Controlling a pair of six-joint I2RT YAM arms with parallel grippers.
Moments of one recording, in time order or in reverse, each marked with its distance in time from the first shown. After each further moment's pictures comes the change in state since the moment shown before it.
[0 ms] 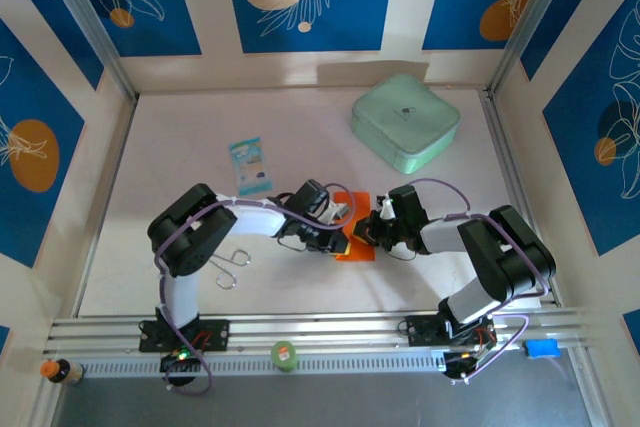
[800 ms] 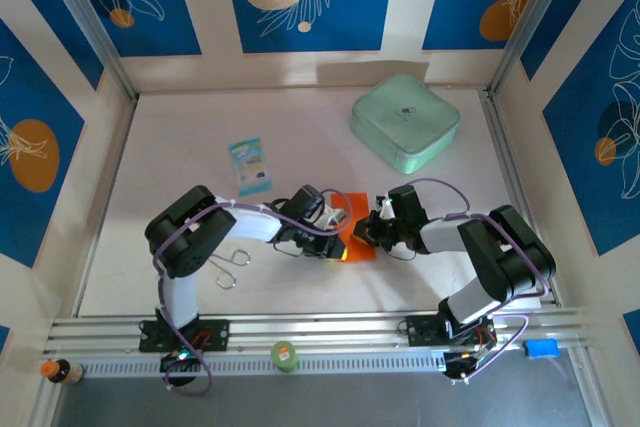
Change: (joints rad) left arm 0.000 -0.021 -0.074 0.071 0.032 -0.003; right arm 0.000 0.000 0.006 -0.015 -0.001 -0.003
